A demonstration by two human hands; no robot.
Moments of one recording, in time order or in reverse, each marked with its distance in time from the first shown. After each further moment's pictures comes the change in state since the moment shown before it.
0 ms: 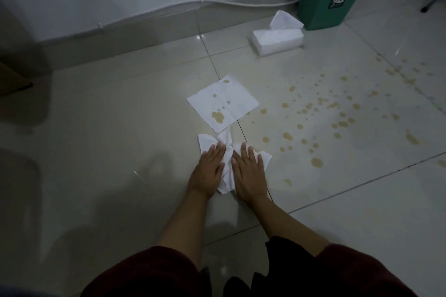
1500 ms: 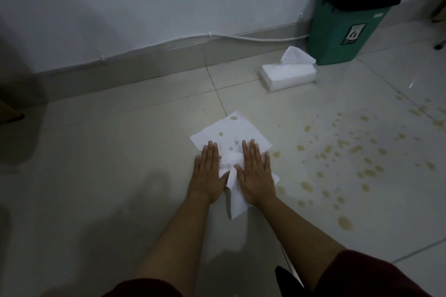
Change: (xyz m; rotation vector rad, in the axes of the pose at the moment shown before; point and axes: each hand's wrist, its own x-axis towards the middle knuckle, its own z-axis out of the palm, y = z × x) left_hand 0.112 -0.036 -0.031 0.121 -0.020 -0.197; right_hand 0.138 0.017 -0.010 0.009 0.211 -0.065
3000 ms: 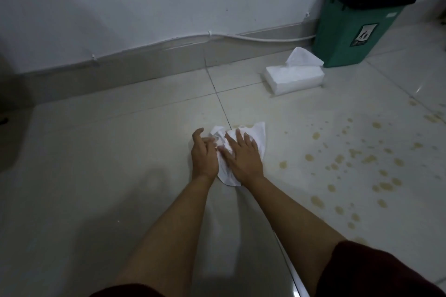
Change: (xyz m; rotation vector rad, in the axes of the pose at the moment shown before) left_hand 0.068 0.012 -0.032 -0.933 0.428 -0.348; right_hand 0.086 -0.019 0.006 0.153 -0.095 -0.020
